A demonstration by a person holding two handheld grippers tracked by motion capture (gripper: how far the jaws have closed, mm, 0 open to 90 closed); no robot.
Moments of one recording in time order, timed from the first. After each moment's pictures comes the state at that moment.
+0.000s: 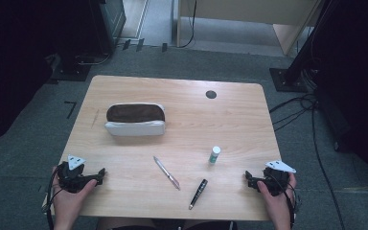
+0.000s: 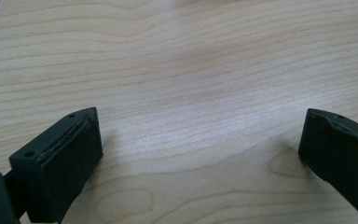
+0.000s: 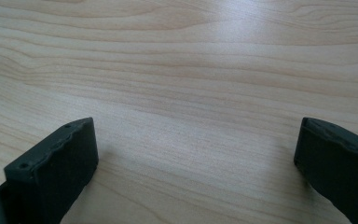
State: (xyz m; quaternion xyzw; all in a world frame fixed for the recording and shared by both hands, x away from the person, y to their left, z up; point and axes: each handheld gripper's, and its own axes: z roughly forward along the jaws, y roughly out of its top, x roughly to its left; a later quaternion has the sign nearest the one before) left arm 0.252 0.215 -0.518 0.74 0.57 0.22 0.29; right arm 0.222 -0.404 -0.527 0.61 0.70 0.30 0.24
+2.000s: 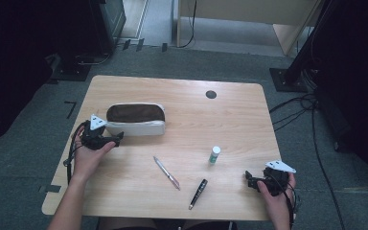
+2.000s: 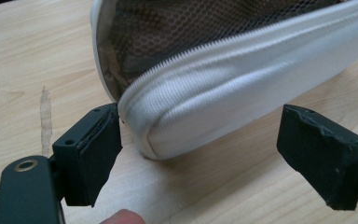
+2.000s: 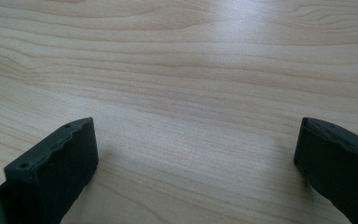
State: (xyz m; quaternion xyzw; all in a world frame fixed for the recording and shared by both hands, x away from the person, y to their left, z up) left arm 0.361 0.165 -0.470 0.78 0.46 0.24 0.35; right arm 0.222 -0.404 -0.527 0.60 0.70 0.30 0.24
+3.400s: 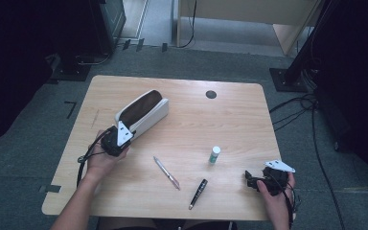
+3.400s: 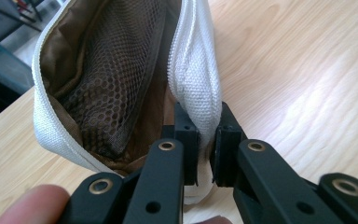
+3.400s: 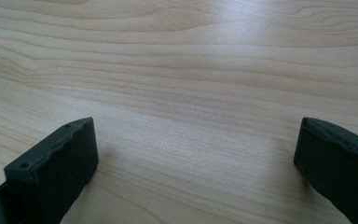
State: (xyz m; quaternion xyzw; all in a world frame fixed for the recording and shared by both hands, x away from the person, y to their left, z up) left arm 0.339 0.098 -0.471 0.84 0.28 0.33 0.33; right arm 0.223 -0.403 -0.527 0.60 0.70 0.30 0.24
